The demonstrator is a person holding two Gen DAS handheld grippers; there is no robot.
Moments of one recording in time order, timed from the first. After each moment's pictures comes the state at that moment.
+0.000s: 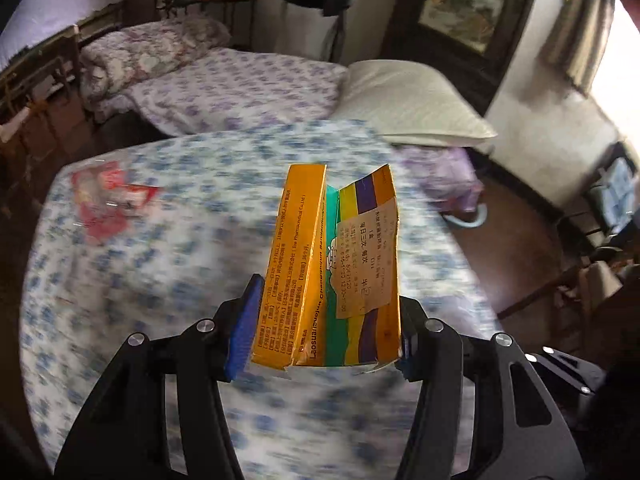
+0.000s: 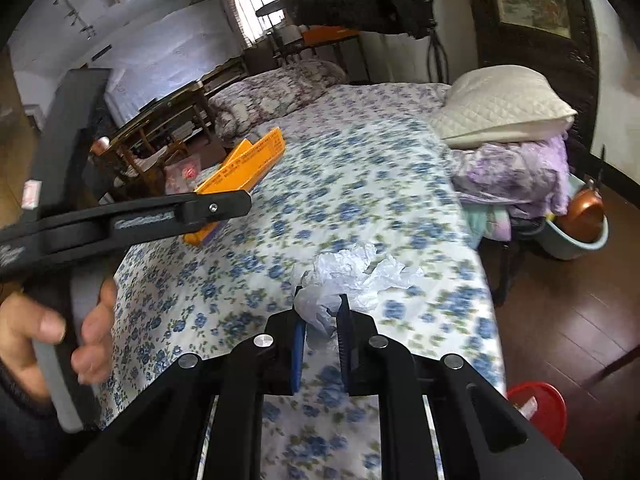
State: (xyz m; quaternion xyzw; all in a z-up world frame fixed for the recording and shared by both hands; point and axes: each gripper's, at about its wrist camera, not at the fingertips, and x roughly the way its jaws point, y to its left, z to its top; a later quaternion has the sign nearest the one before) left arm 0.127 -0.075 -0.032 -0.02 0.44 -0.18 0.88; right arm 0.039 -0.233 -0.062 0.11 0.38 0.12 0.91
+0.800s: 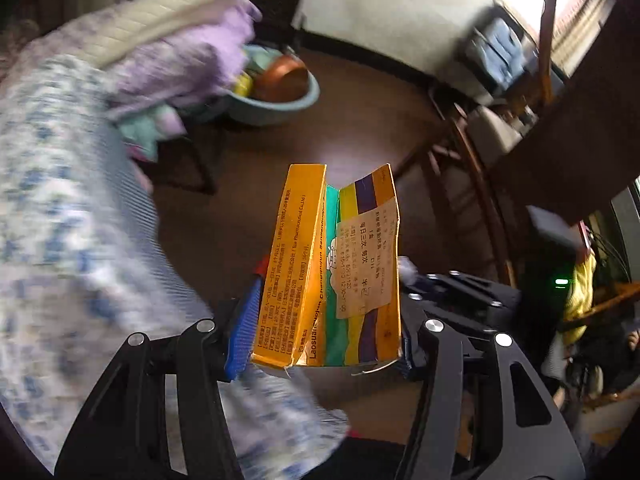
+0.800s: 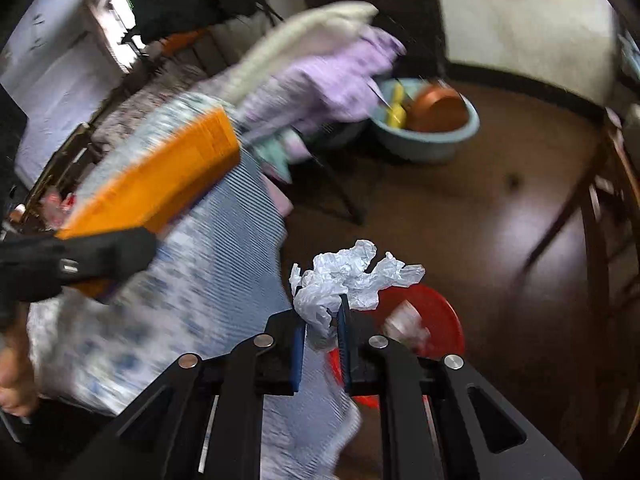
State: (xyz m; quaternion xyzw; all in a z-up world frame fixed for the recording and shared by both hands) left arm 0.026 -0.347 -0.103 0.08 0.54 -0.42 0.73; right arm -0.073 -0.474 -0.185 0.21 0.45 -0.07 0.86
